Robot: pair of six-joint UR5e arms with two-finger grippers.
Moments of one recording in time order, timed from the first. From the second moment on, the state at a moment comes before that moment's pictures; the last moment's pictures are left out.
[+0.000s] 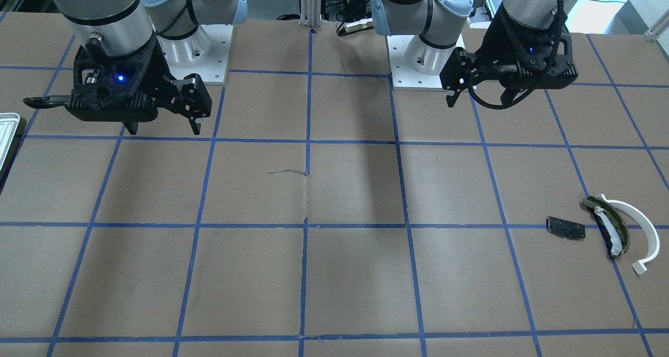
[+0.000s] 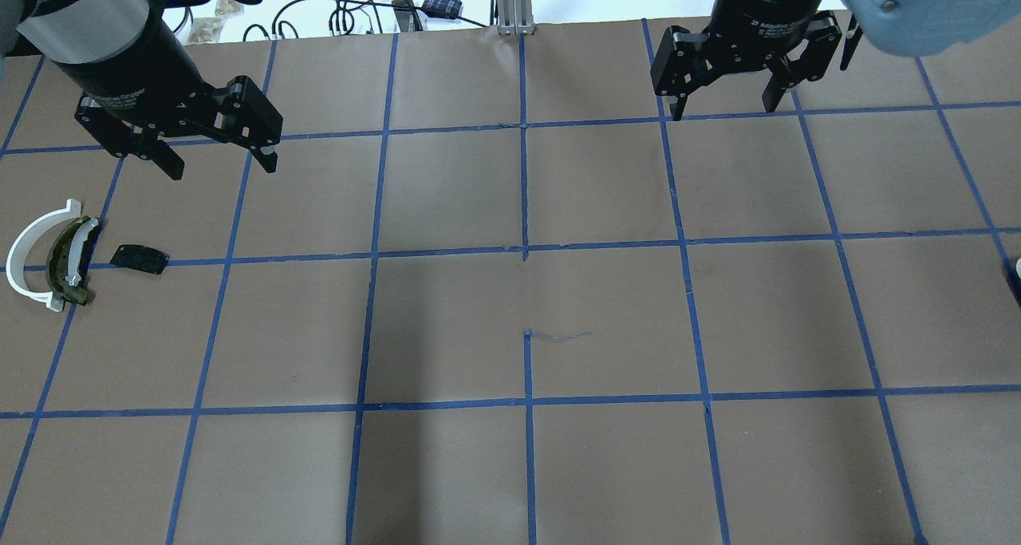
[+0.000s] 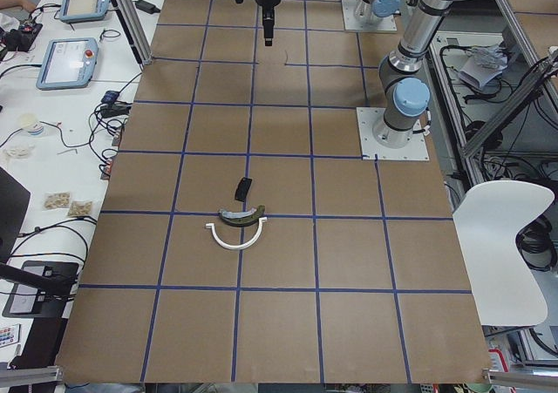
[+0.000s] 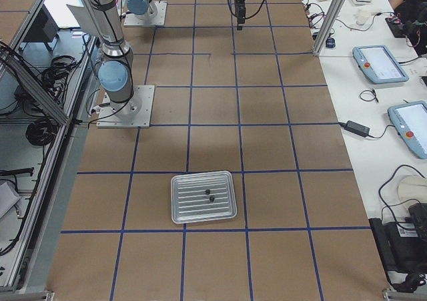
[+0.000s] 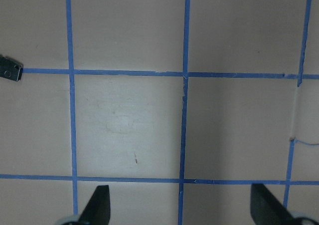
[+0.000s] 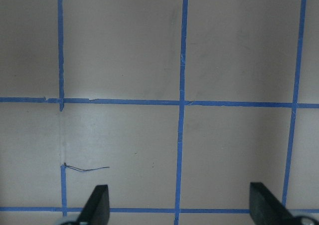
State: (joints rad) left arm -1.50 -1.53 -1.54 -1.65 1.57 0.04; right arm 1.64 -1.47 1.43 -1.56 -1.60 0.04
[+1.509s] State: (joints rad) left arm -1.50 -1.53 -1.54 -1.65 1.57 0.04; right arm 1.13 -1.48 1.44 -1.49 -1.65 -0.71
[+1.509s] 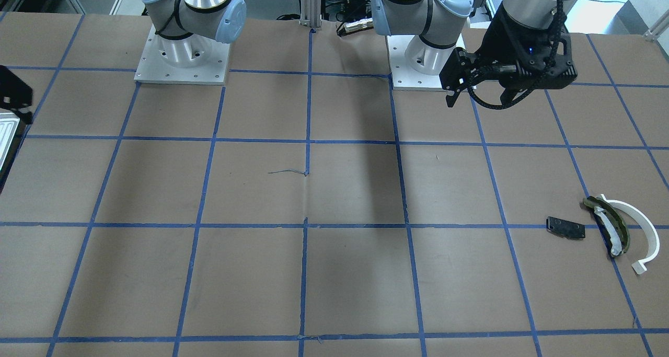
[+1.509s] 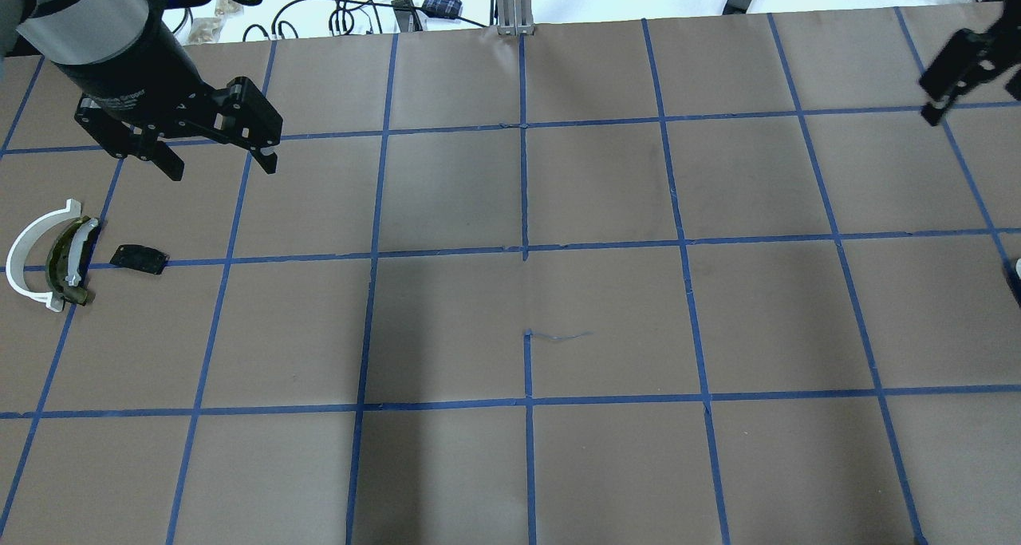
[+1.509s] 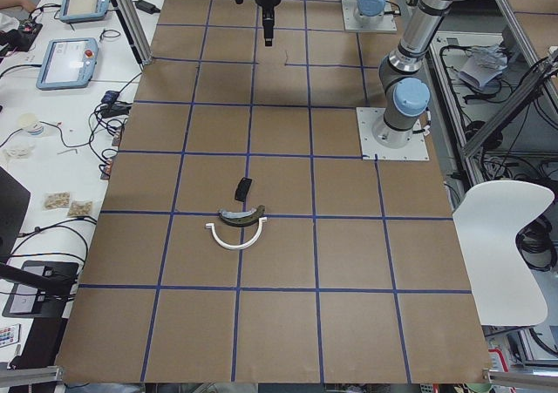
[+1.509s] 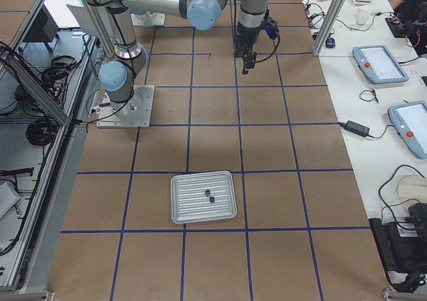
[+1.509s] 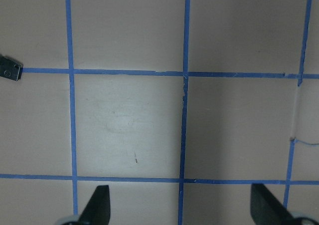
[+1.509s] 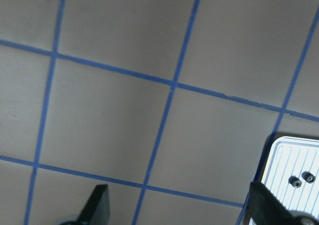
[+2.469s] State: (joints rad) left arm -1.50 -1.53 -1.54 -1.65 1.57 0.04; right arm 0.60 -1.26 1.66 -1.95 -1.64 -1.72
